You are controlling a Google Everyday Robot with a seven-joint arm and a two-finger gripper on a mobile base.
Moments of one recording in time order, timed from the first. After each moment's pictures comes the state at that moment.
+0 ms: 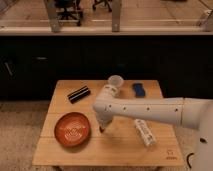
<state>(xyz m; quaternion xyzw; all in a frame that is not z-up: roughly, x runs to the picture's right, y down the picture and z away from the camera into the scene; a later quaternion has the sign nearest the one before) -0.013 0.190 0.782 -0.28 -0.12 -0.25 0.92</state>
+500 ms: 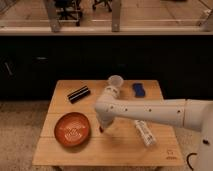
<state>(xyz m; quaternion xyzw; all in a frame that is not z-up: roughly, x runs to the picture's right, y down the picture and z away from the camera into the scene) -0.010 0.194 0.782 -0.28 -0.13 -0.25 0.92</state>
